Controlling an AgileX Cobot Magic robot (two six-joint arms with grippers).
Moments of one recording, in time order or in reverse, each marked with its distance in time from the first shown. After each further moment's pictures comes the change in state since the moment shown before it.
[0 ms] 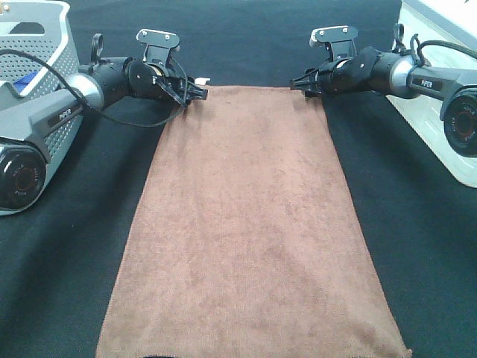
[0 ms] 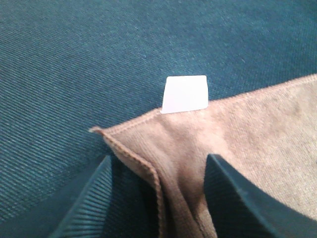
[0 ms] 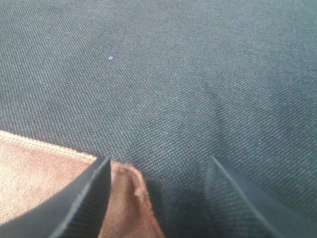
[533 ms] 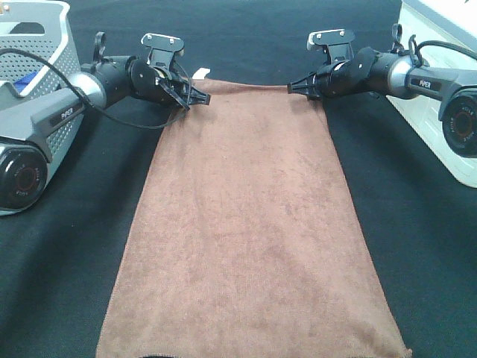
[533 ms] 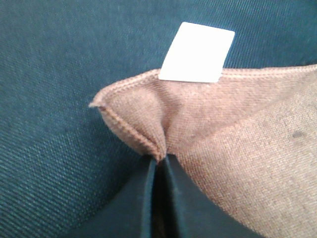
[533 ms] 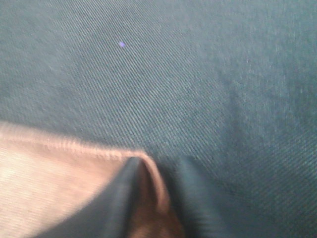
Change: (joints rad) left arm -0.007 -0.003 0.000 0.000 0.062 0.000; right arm 0.001 -0.001 0.000 0.000 0.038 0.006
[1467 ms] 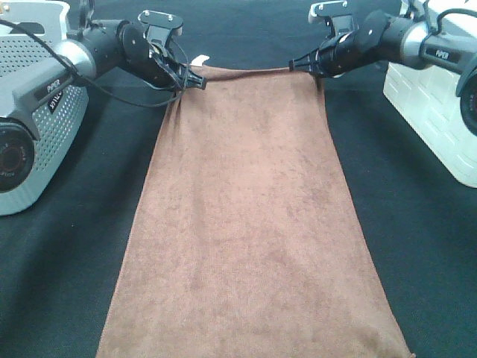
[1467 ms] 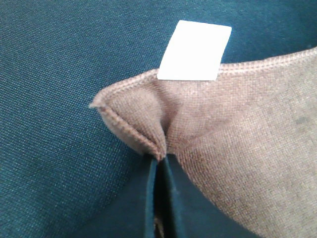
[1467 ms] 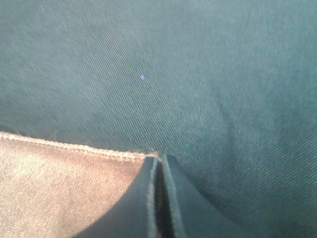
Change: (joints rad) left arm 0.000 -0.095 0.000 0.042 0.186 0.000; right arm 0.000 -0.098 0.000 -0.035 0.132 0.009
